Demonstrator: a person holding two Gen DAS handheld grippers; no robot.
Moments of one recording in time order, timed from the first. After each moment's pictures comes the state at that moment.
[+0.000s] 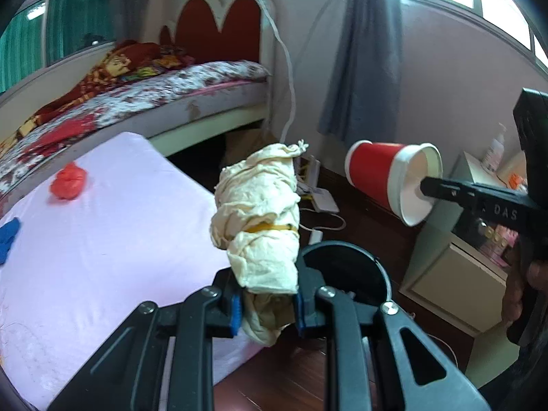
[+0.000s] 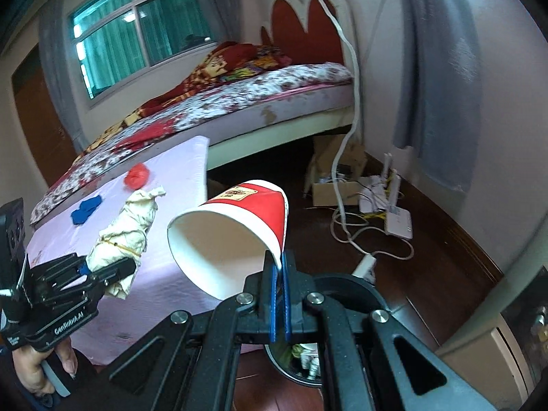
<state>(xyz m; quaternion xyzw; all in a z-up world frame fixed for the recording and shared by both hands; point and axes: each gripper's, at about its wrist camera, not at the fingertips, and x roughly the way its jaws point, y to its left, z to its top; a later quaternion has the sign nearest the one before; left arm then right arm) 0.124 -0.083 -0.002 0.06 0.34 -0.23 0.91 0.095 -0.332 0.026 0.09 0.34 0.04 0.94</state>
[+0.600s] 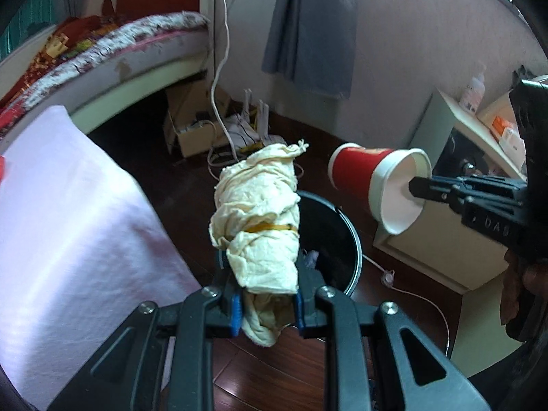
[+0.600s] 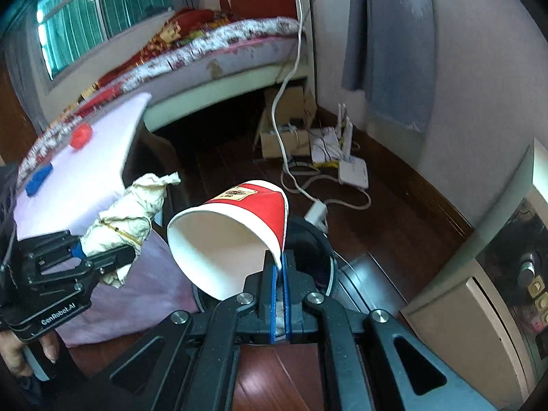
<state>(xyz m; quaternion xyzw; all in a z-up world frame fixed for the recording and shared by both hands) 0.136 -0.163 -0.073 0.10 0.42 -0.30 0.85 0.082 -0.383 -0.065 0.06 0.43 -0.02 0.90</state>
